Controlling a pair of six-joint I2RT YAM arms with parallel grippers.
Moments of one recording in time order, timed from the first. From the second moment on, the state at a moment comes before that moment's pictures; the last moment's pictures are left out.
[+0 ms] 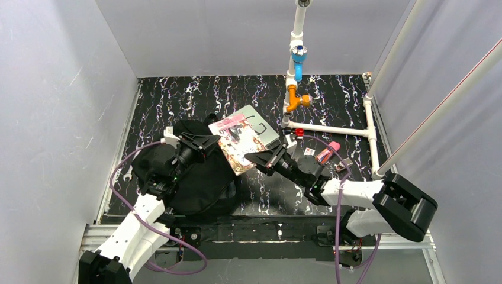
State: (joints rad) left arm -0.32 0.74 0.41 0.22 0.23 -1.53; right arm 0.95 1.32 0.41 0.97 -0.05 1.56
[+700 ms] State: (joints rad) left arm -0.71 0.95 1.01 -0.92 0.04 -0.51; right arm 0.92 0.67 0.26 -0.01 0.05 1.17
